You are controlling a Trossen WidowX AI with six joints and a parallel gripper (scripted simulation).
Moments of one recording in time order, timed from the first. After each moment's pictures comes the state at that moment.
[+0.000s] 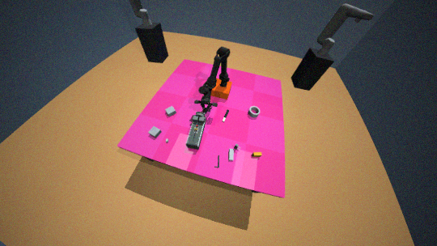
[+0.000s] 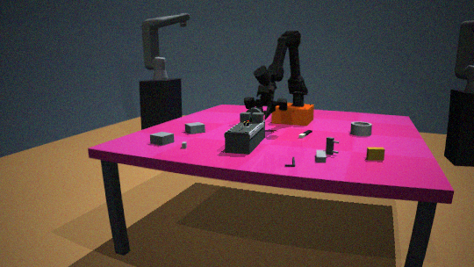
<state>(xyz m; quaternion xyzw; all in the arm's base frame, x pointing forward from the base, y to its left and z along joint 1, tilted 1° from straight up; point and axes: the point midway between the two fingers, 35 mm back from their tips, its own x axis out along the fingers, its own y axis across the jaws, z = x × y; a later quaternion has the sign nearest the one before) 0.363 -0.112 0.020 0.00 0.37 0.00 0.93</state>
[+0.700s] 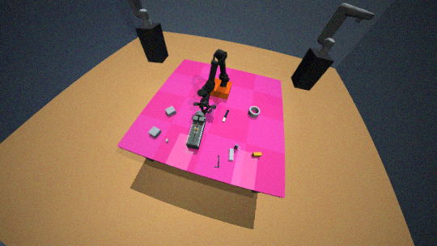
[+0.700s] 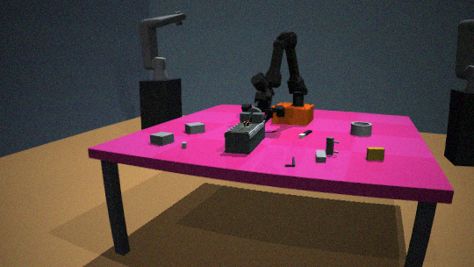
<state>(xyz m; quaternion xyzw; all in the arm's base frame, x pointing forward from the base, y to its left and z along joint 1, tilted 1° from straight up) 0.363 -0.123 -0.011 0.00 0.37 0.00 0.93</state>
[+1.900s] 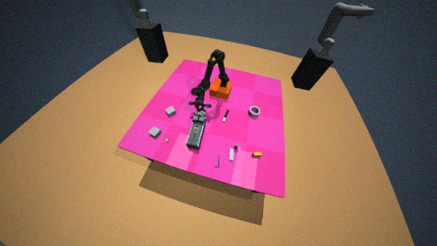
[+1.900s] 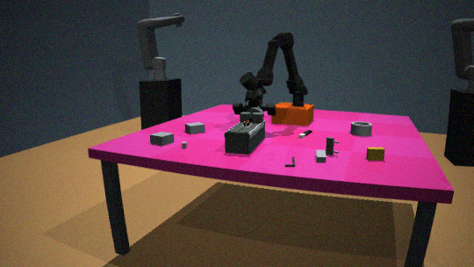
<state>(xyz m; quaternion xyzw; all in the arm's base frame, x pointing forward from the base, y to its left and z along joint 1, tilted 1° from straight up) 0.363 -0.164 -0.005 0.00 0.38 0.00 0.93</state>
